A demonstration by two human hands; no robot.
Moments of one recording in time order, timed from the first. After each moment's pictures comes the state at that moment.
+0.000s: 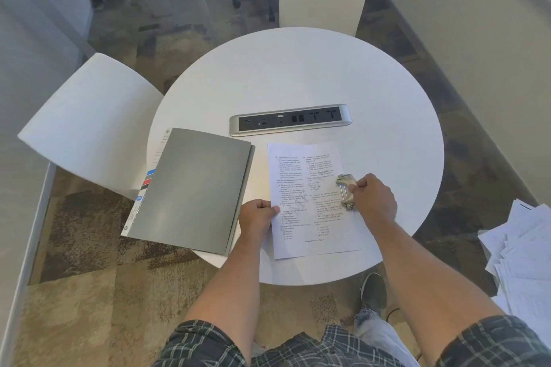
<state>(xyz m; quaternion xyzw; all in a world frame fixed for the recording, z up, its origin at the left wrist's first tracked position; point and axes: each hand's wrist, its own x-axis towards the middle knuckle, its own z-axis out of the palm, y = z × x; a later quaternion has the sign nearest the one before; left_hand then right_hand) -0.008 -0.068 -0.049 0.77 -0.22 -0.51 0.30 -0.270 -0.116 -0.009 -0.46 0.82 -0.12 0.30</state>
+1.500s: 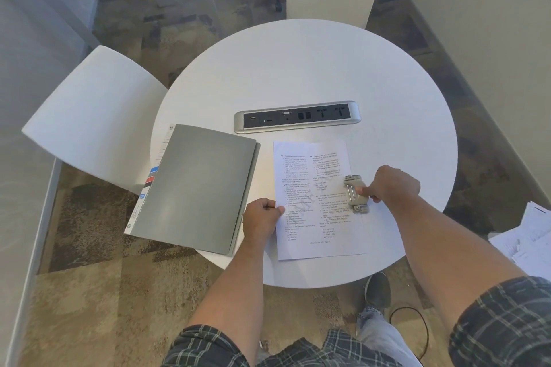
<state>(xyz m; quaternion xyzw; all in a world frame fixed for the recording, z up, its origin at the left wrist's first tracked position) -0.008 -0.069 -0.054 0.79 -0.31 -0.46 0.26 -0.290 -0.167 0.014 -0.54 0.79 0.16 0.25</state>
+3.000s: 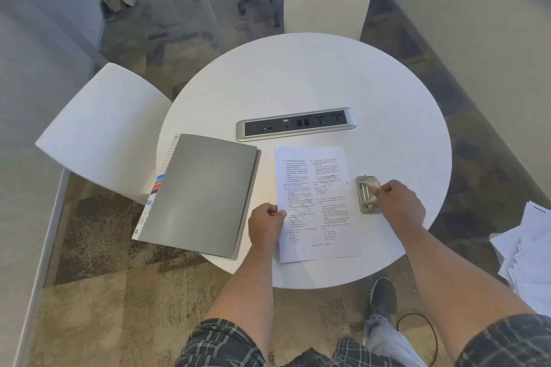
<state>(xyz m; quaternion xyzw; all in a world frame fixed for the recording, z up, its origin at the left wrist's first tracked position) -0.025 -0.058 -0.029 0.82 -0.31 -0.42 0.25 -0.310 -0.114 -0.009 -0.48 0.83 -0.07 0.27</state>
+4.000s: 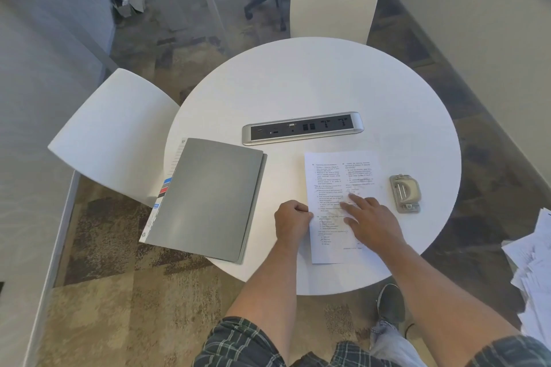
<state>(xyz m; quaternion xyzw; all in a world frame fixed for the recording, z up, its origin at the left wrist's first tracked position) -0.065 -0.080 -0.016 0.79 -0.35 -0.46 0.22 -0.273 -0.089 -0.040 -0.79 0.59 0.07 0.15</state>
